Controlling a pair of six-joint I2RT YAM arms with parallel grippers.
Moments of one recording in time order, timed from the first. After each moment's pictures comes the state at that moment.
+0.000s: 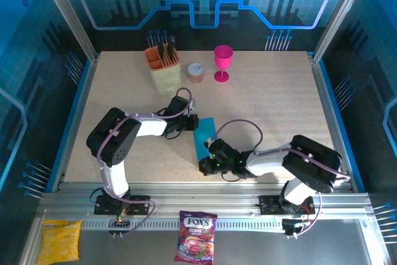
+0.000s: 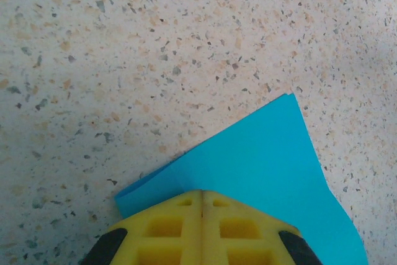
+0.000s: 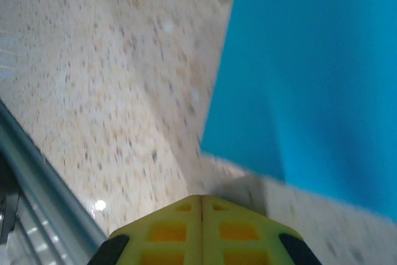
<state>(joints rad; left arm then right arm) -0.50 1.86 0.90 0.11 0.23 -0.51 1.03 1.54 0.47 0.25 -0.17 0.87</state>
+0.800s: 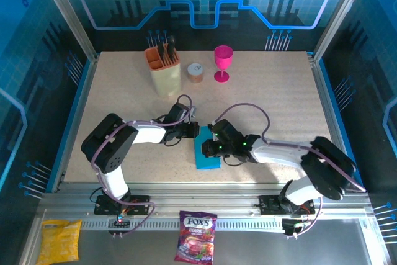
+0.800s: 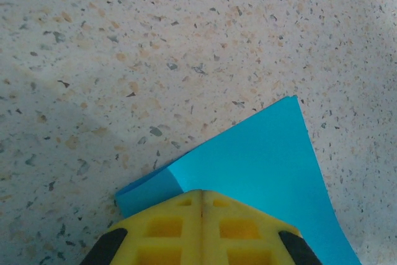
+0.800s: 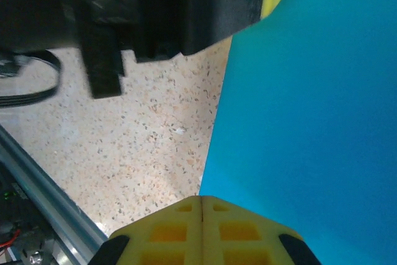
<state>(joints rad) -0.56 1.78 0.80 0.13 0.23 -0.54 0.88 1.49 0.68 -0.03 -0.19 0.80</state>
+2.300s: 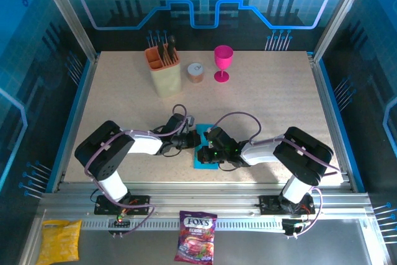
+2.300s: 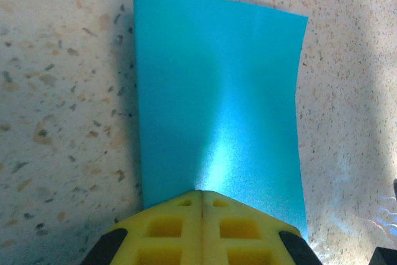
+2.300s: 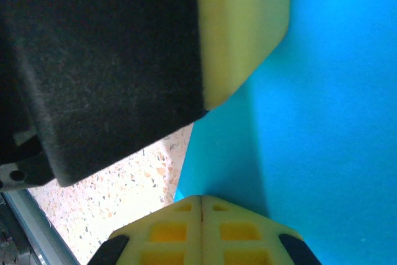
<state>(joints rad) -0.63 1.70 0.64 0.25 0.28 -0.80 0.91 1.67 0.62 0.21 -0.22 0.87</state>
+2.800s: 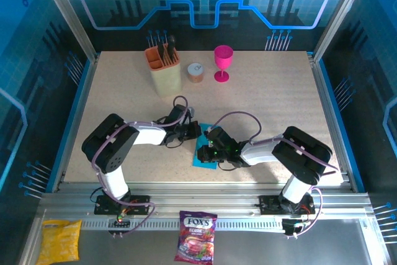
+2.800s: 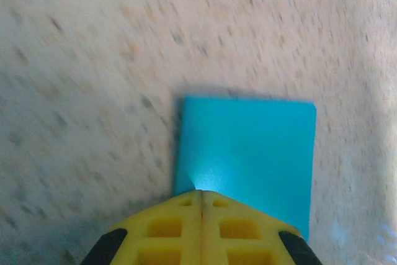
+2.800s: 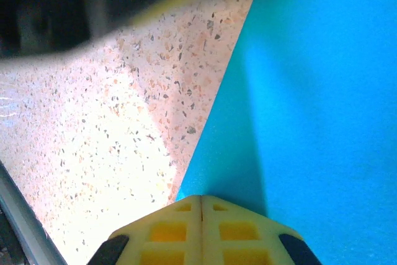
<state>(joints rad) -0.56 1.79 0.79 0.17 0.26 -0.79 0.90 1.68 0.61 0.26 -0.20 0.86</state>
